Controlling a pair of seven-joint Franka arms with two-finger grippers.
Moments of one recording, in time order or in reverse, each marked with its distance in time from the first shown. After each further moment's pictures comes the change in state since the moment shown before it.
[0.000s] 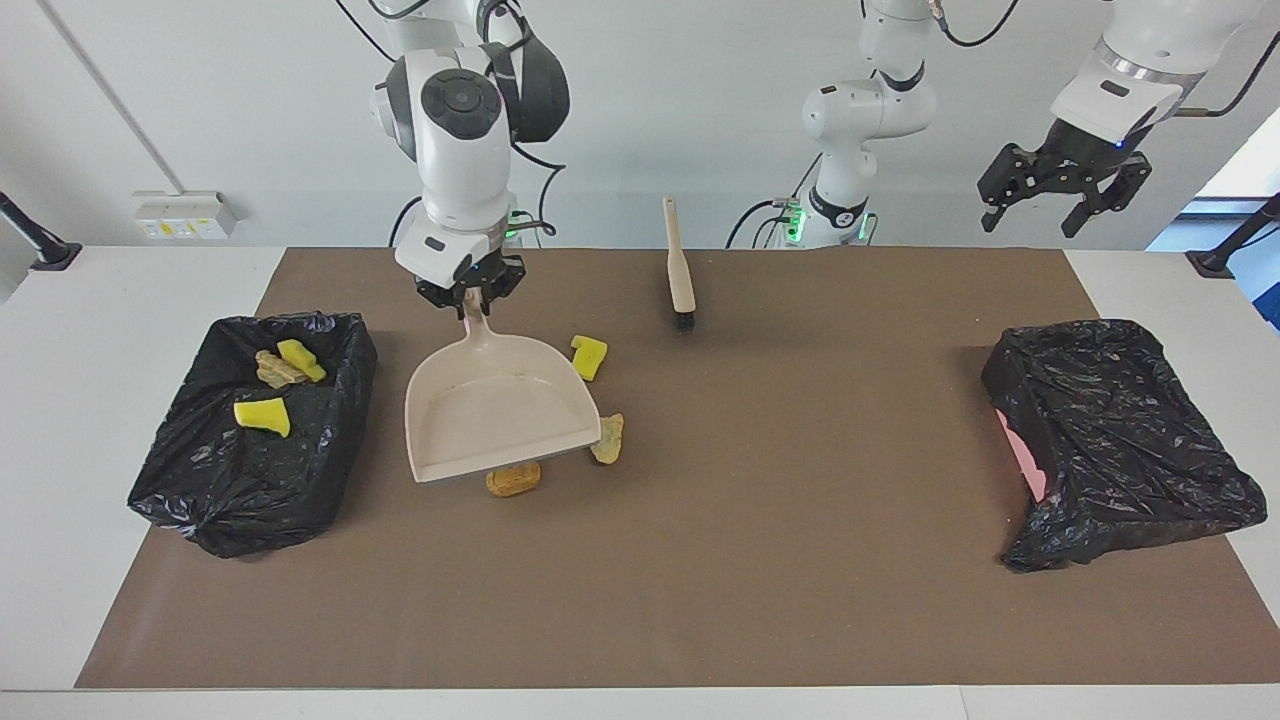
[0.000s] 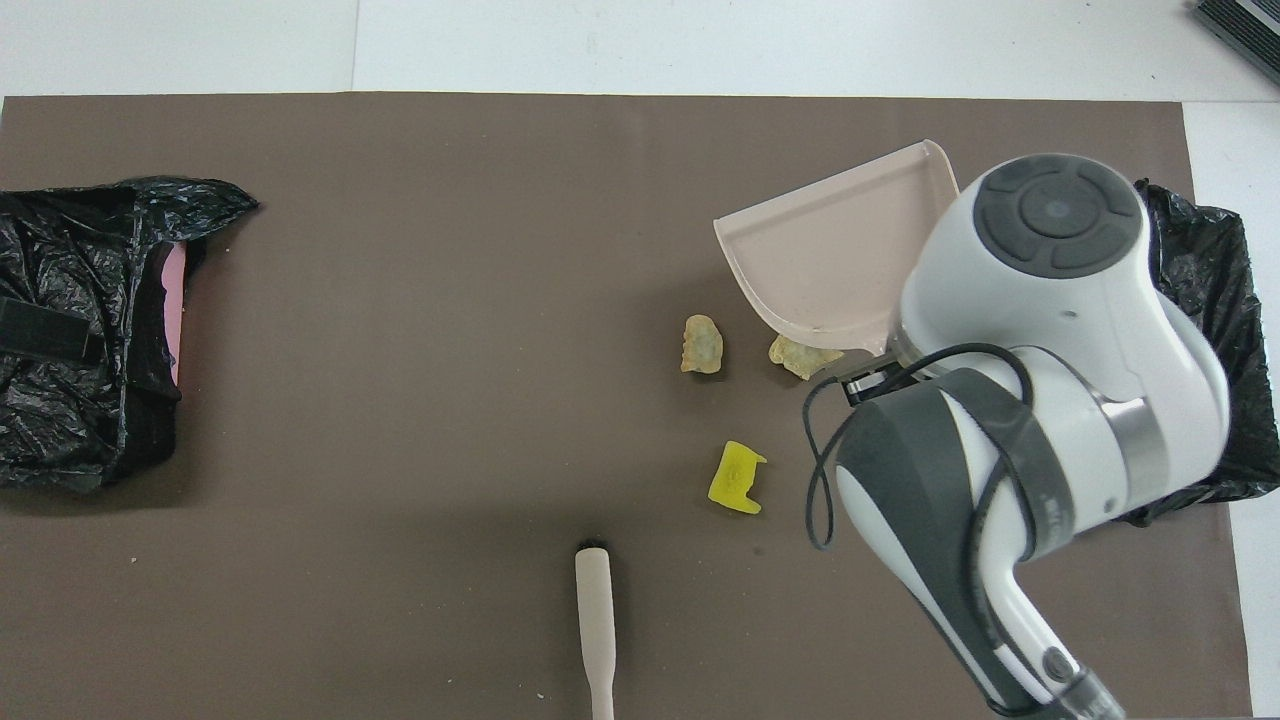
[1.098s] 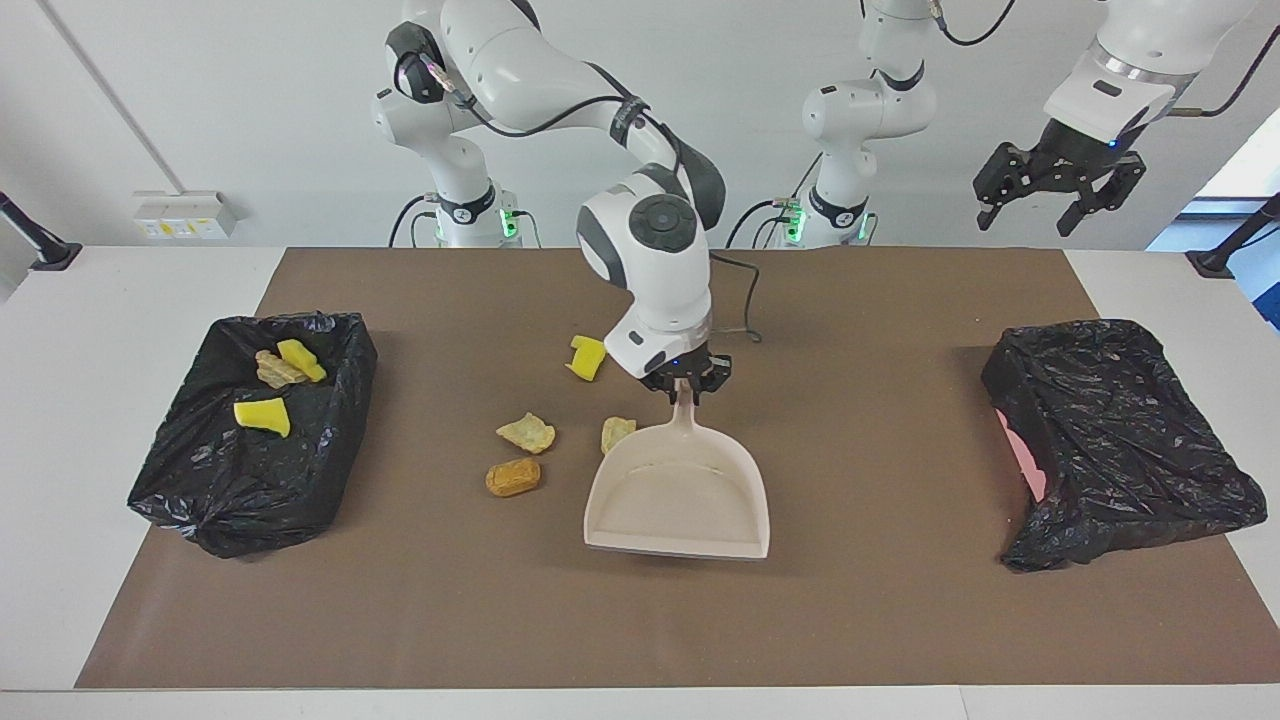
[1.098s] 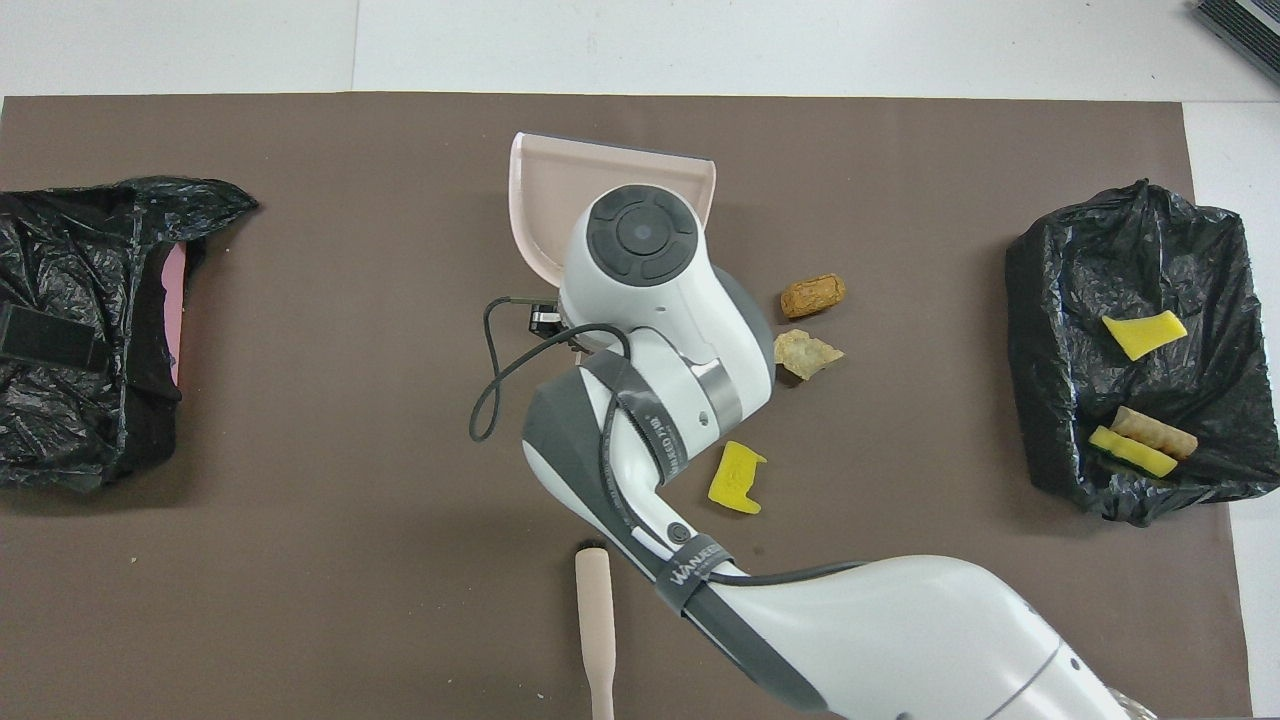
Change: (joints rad) left arm 0.000 -0.008 -0.005 -0.011 0.000 -0.004 0.003; right arm 0.290 0.503 -0.001 0.389 0.185 0.378 0.581
